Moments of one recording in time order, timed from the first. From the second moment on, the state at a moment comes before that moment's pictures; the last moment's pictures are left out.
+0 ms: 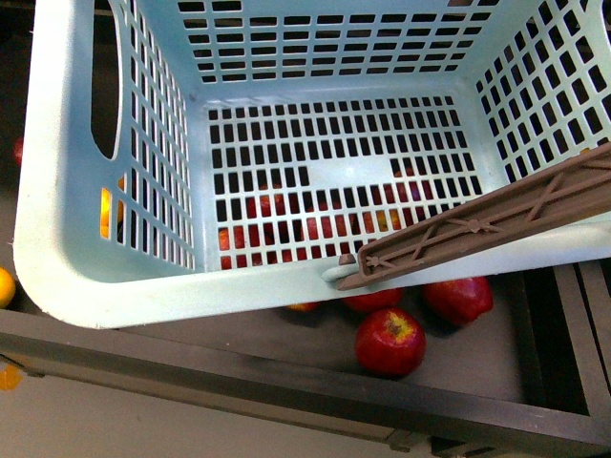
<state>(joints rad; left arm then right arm) -0.68 1.70 1.37 -0.18 0.20 -0.86 -0.62 2.28 0.99 0.32 0.06 0.35</state>
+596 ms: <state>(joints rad) -0.68 1.70 1.37 -0.18 0.20 -0.86 -0.59 2.45 1.13 0.28 0.06 0.44</state>
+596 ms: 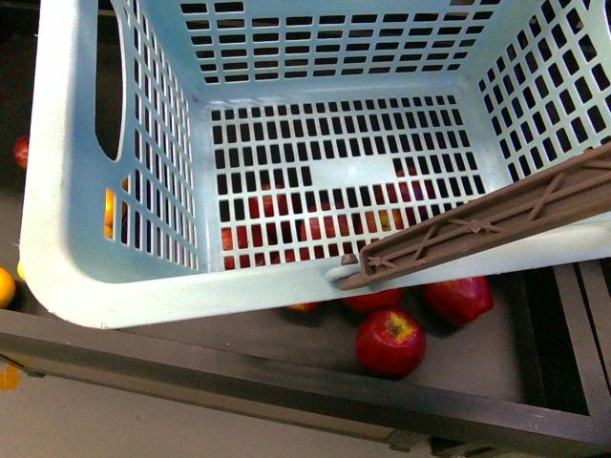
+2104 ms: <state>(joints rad) -0.68 1.70 1.37 -0.18 0.20 -0.86 -0.45 1.05 0.66 -0.03 -0.40 0.27</state>
